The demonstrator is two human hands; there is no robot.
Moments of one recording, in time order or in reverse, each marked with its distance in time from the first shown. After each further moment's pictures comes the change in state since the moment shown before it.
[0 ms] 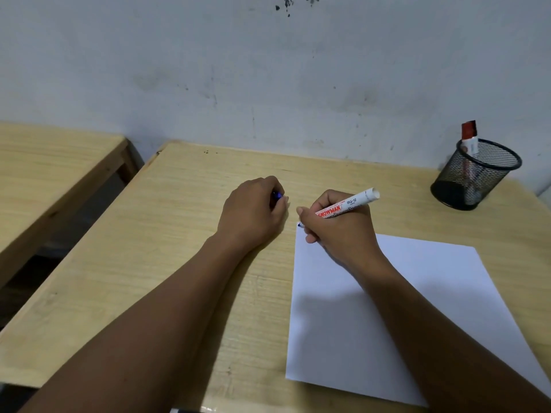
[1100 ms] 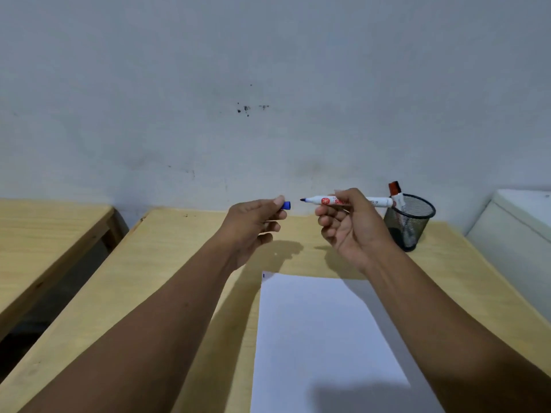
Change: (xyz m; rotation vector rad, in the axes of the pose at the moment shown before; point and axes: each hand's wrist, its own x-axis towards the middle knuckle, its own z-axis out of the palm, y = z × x) left_hand 0.047 0.078 -0.049 -1.126 -0.319 -0.472; right_hand 0.023 -0.091 -0.083 0.825 -0.006 0.315
